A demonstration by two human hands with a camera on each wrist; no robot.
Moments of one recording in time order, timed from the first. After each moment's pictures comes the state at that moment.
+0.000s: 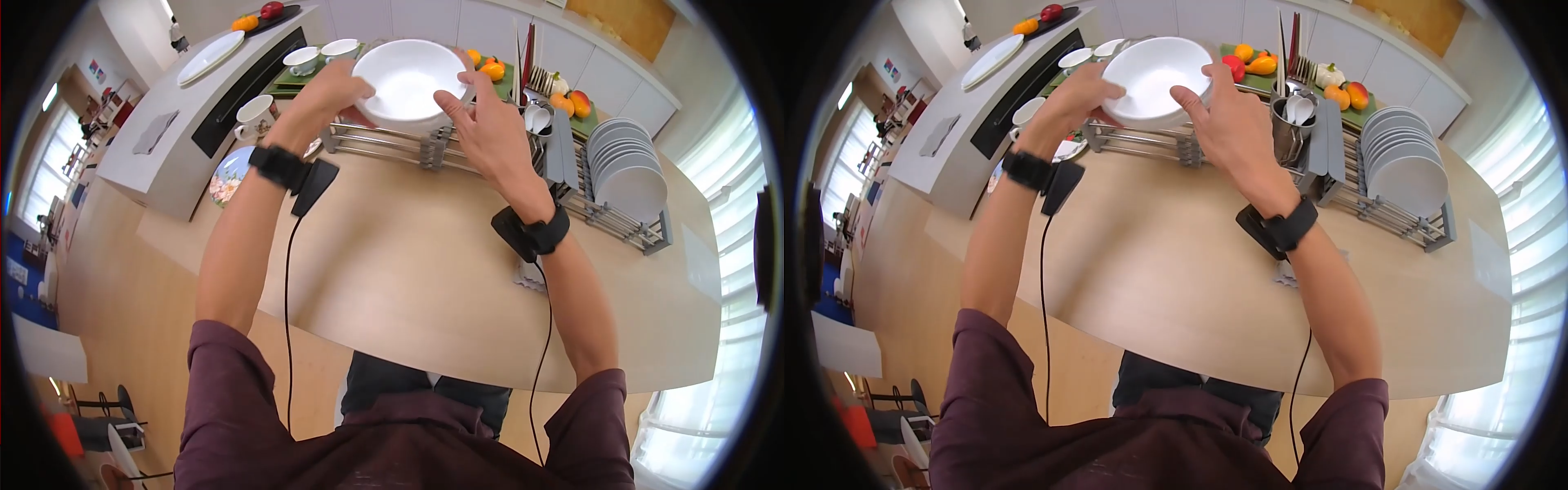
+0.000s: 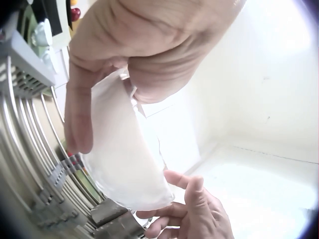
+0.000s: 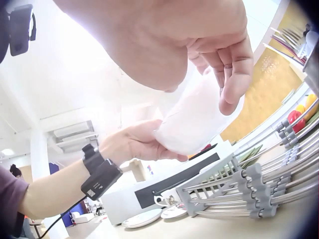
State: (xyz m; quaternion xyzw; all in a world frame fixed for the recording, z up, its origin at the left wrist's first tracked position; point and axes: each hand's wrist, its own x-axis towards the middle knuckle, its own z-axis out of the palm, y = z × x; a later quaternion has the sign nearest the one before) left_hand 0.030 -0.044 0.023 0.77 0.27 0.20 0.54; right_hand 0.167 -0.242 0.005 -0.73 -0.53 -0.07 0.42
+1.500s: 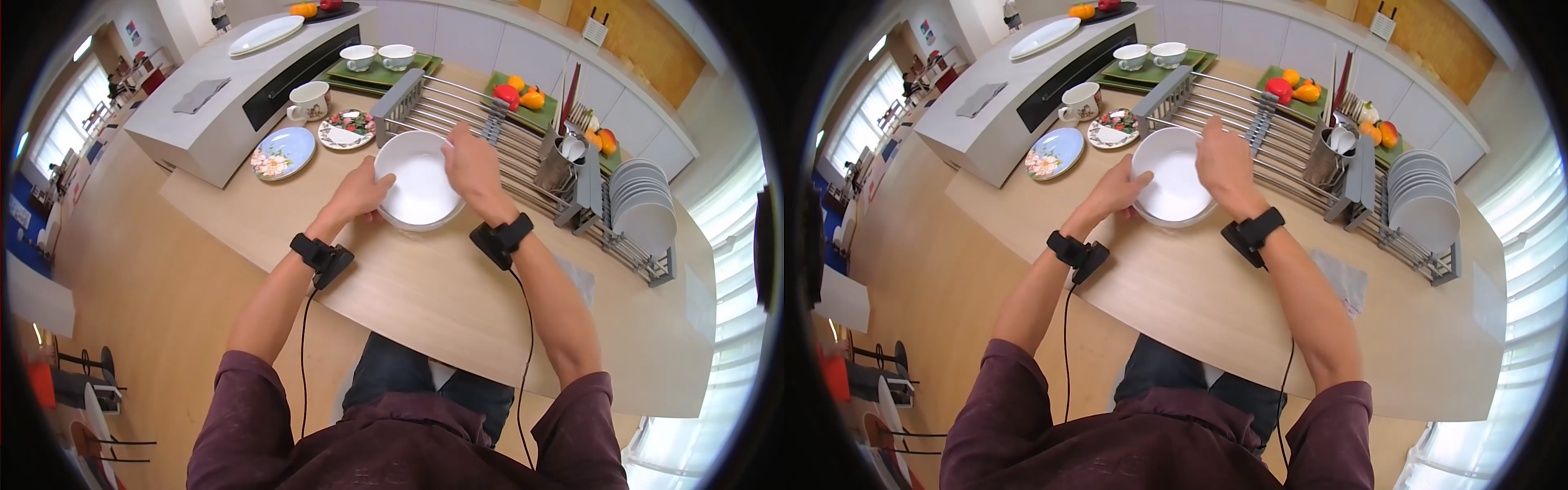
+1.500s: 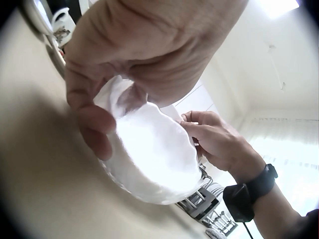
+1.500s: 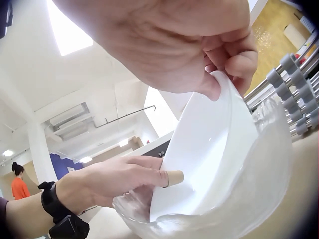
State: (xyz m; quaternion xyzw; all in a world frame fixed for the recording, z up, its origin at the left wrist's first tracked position) left_hand -0.073 -0.104 -0.072 0.78 0.42 0.14 0.45; right_hand 0.118 -0.182 -0.061 -0.75 -0.57 -0.10 0.32
